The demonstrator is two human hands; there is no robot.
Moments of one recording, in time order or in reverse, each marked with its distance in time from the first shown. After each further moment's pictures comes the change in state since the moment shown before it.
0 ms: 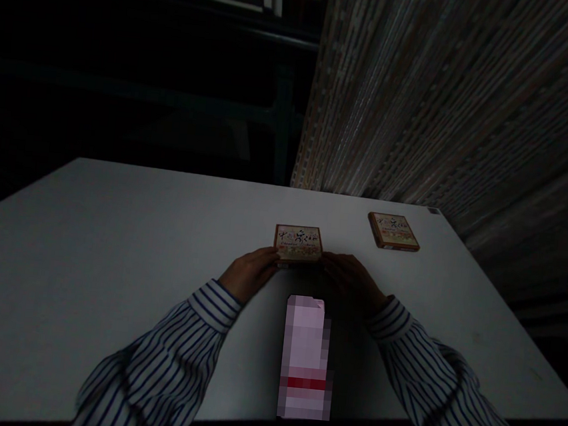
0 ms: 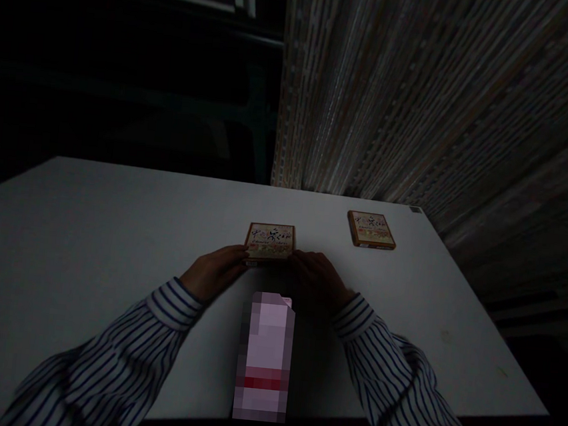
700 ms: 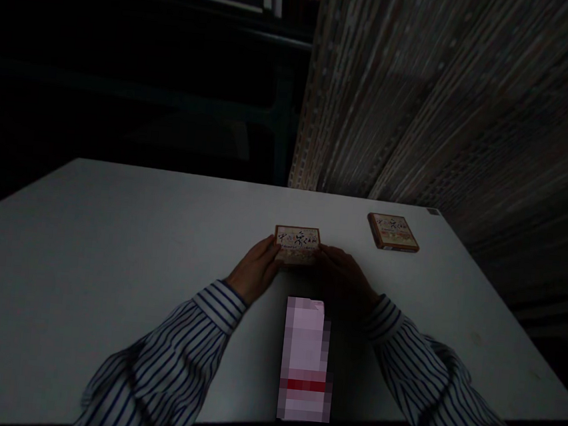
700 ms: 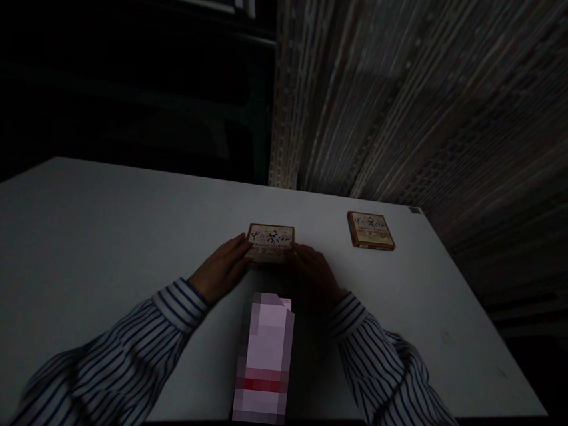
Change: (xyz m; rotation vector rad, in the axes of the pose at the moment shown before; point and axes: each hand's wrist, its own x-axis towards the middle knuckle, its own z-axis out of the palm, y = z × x) left_hand 0.007 0.000 0.016 0.075 0.019 -0.070; right_hand 0.011 -0.004 0.007 0.050 -0.027 0.158
